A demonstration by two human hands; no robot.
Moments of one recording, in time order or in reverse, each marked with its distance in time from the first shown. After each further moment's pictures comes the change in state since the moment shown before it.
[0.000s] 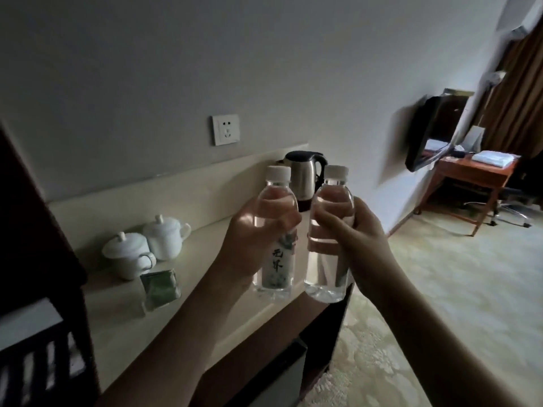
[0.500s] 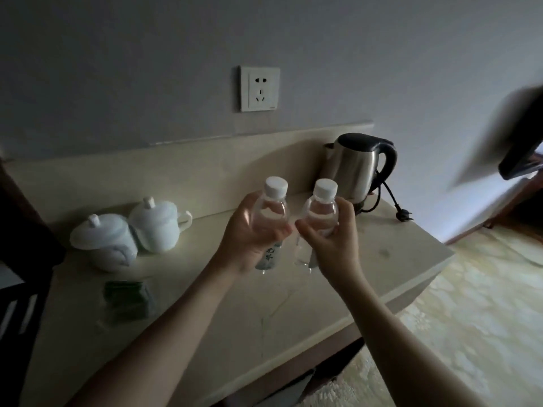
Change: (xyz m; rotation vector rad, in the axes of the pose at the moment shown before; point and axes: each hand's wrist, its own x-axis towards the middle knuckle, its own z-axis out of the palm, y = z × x) left_hand 0.132 -0.147 -0.080 0.153 0.304 -0.025; right_hand 0.186 0.184 0.016 -0.257 -0.047 -0.115
